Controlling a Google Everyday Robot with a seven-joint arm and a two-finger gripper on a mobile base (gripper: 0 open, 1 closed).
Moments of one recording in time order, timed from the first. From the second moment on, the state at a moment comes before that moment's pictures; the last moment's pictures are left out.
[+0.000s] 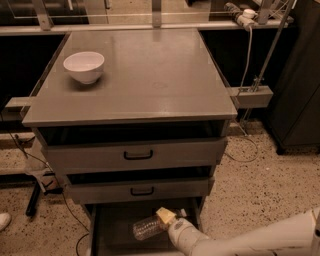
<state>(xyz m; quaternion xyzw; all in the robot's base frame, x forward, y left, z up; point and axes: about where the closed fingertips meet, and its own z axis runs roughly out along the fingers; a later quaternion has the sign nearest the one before) 0.460 -0.024 0.424 0.37 0.81 0.39 0.23</state>
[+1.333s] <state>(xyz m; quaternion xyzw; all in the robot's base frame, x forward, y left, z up) 0.452 0.008 0.311 0.45 0.78 0.39 0.19</state>
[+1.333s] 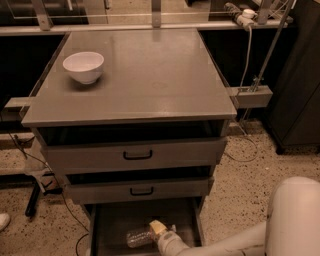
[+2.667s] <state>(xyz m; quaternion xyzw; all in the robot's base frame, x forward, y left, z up) 0.478 0.041 0.242 0.50 0.75 0.41 0.16</state>
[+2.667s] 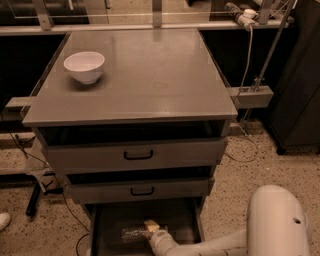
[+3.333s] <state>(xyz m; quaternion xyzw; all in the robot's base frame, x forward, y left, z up) 0.507 0.033 0.209 0.52 0.74 0.40 0.15</state>
